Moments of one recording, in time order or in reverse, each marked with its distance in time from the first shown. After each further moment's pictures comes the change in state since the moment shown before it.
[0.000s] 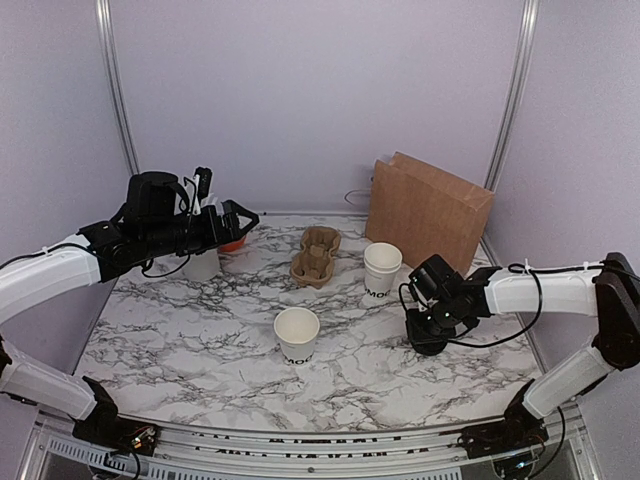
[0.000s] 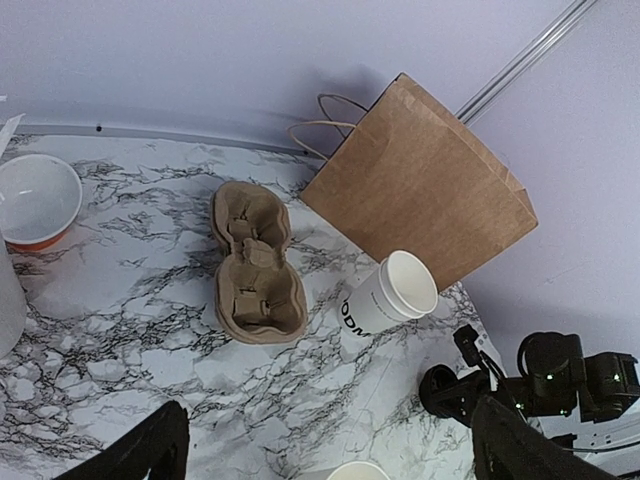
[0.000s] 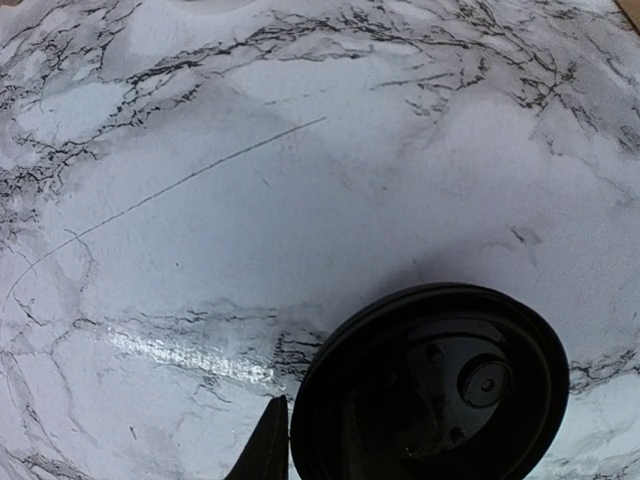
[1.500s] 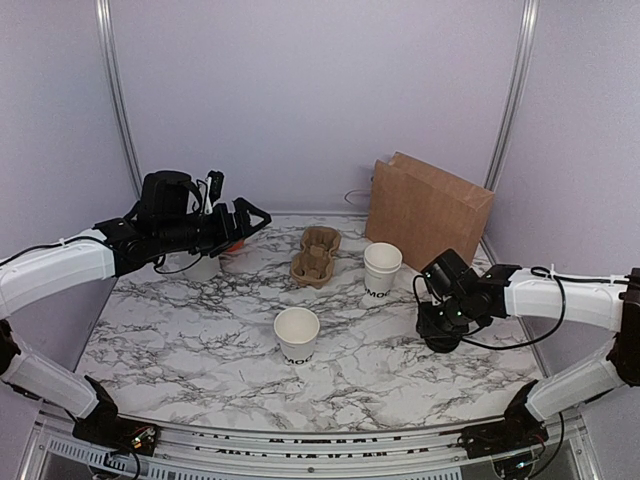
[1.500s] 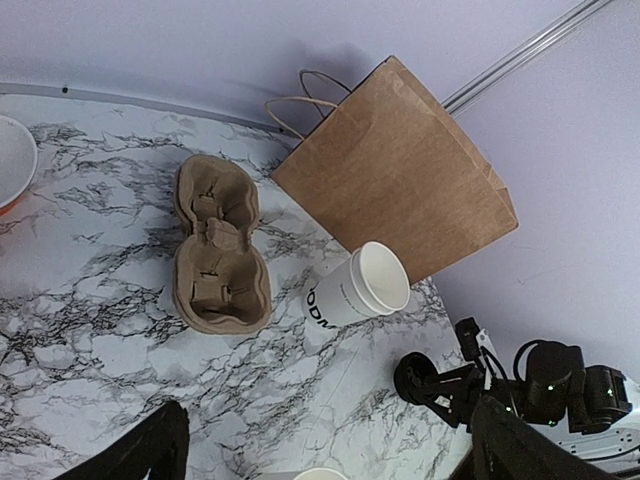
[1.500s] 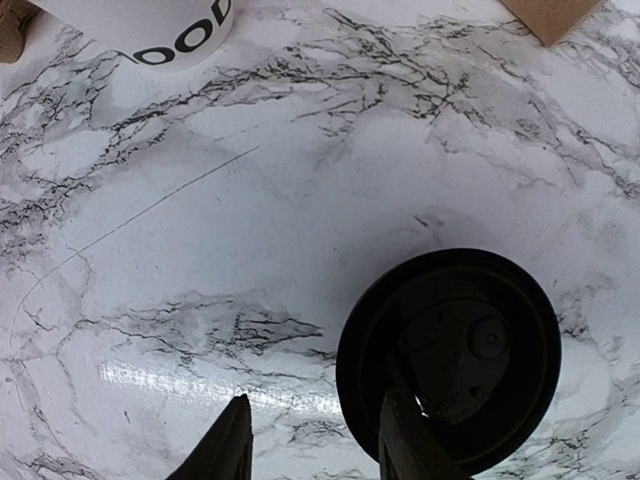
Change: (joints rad) left arm 0.000 0.088 0.032 0.048 0.084 -0.105; right arm 0.000 -0.133 -0.005 -0.092 0.095 0.056
